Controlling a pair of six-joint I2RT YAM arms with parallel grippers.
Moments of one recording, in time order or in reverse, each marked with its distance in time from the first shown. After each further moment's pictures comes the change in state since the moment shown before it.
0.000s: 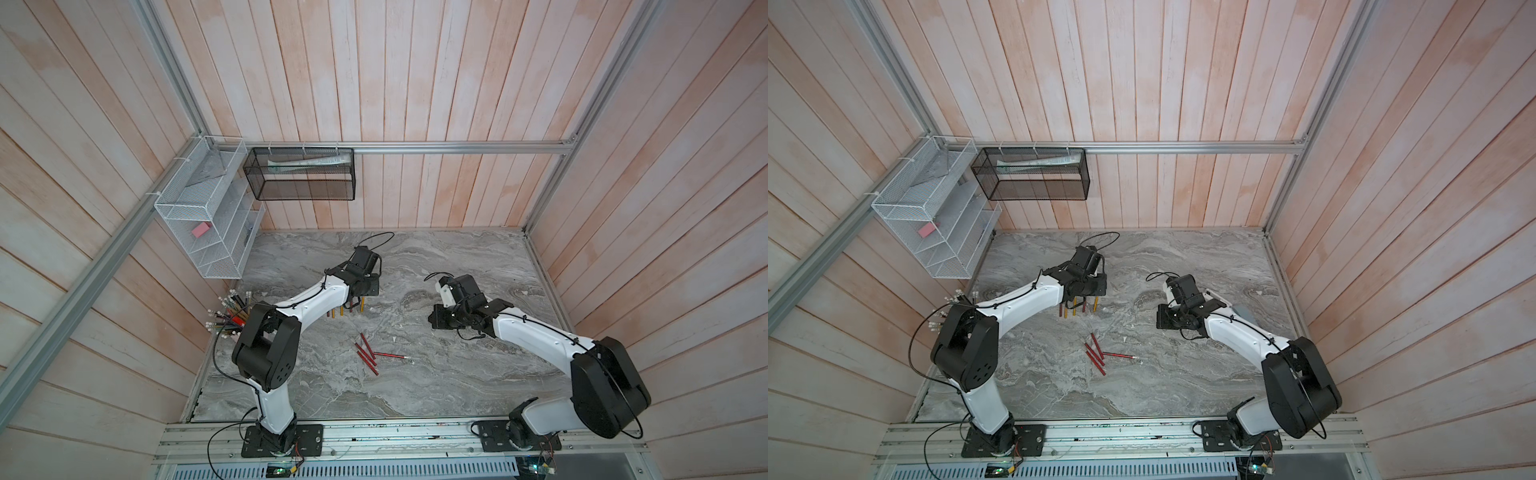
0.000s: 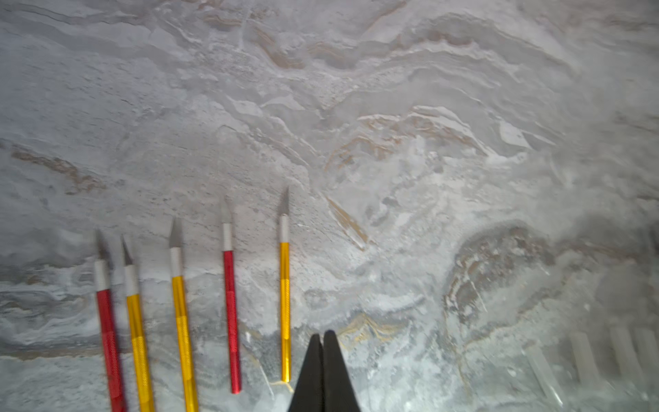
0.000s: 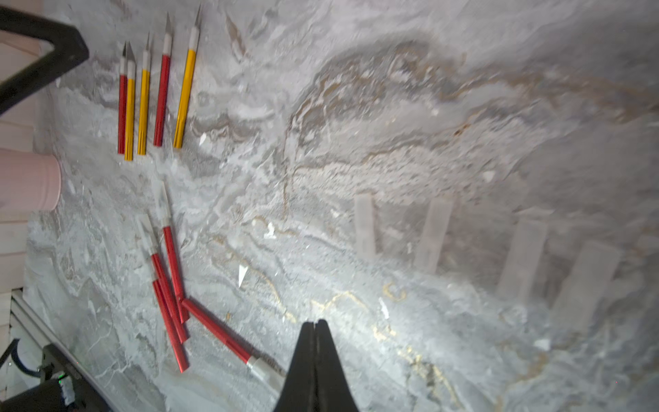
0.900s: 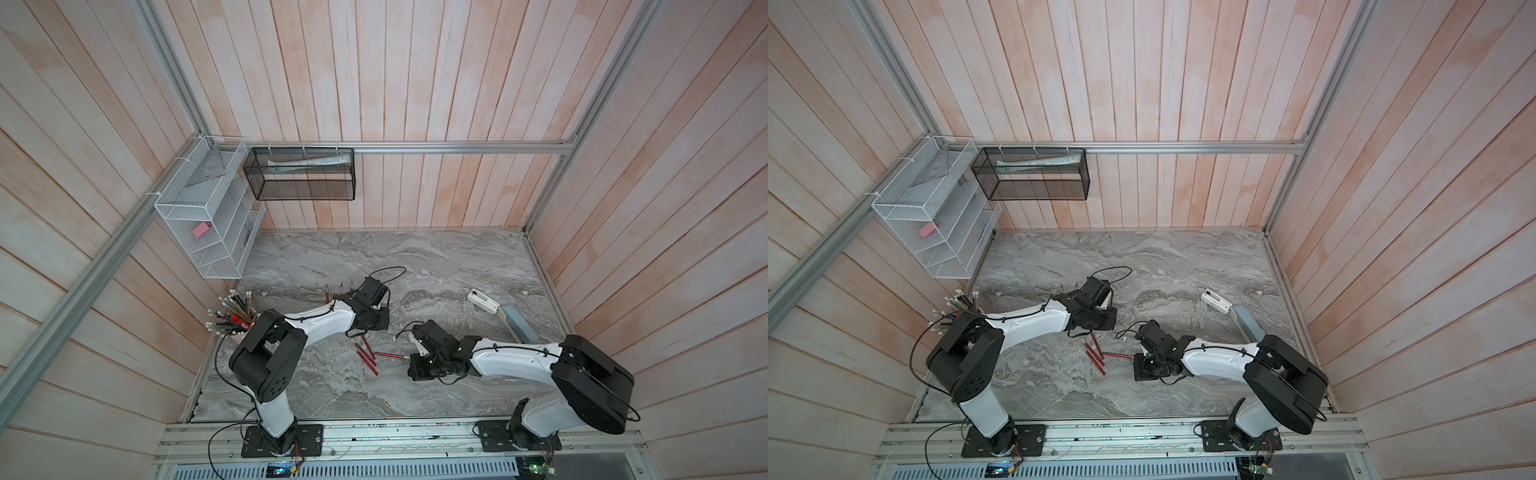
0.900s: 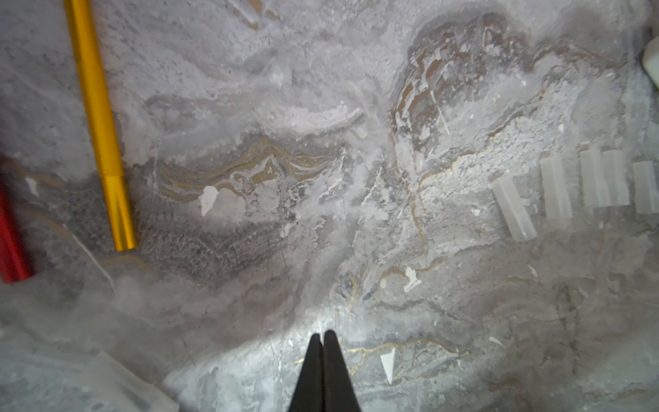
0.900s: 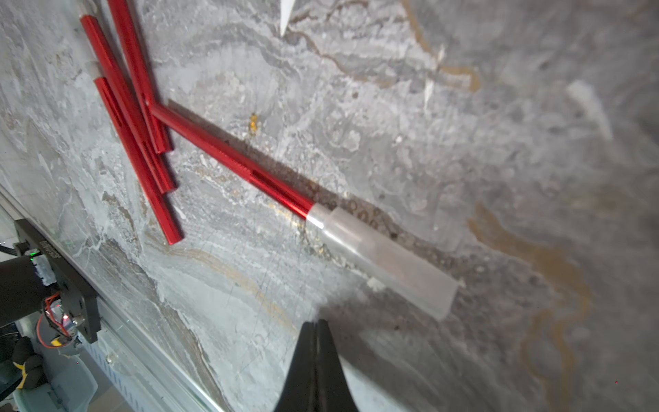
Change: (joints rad) left arm -0.117 -0.044 -0.257 0.093 0.183 -0.098; right arm 0.351 0.068 -0.201 0.152 -0.023 0.278
